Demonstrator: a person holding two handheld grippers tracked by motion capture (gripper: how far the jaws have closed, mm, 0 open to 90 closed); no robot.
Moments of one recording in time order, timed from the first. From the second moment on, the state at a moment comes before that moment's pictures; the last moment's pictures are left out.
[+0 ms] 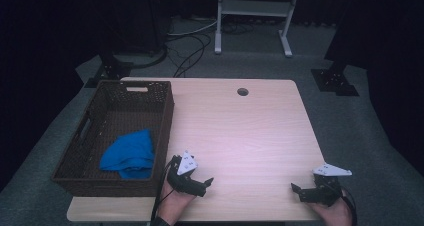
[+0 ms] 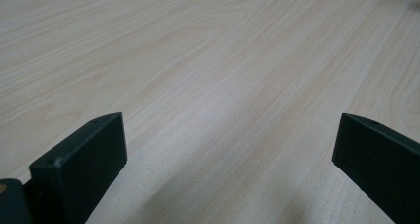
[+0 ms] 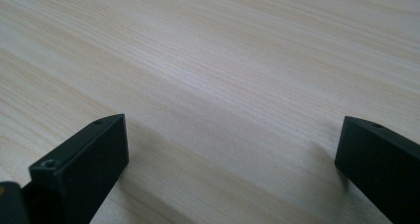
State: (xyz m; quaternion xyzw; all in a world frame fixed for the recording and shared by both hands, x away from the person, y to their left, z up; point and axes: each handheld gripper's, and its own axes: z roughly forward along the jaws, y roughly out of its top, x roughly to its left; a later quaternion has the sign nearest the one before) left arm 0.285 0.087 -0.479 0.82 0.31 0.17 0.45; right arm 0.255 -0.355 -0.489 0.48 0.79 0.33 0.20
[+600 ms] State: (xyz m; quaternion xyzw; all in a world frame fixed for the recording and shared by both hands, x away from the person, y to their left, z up) left arm 0.280 0.089 -0.478 0.79 0.30 0.19 0.49; right arm 0.253 -0.355 -0.489 0.48 0.79 0.33 0.19
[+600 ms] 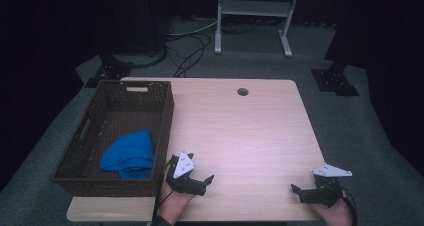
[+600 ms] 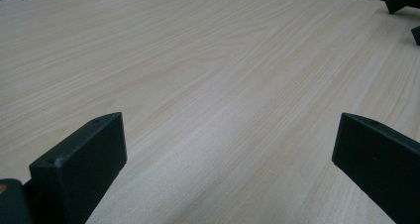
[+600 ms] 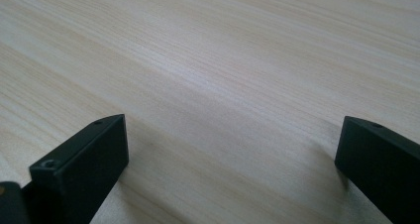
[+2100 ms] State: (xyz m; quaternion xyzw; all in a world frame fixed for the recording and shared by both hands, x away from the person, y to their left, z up) left arm 0.282 0.097 -0.479 0.73 0.25 0.25 0.58; right arm 0.254 -0.355 -0.489 0.48 0.79 0.33 0.20
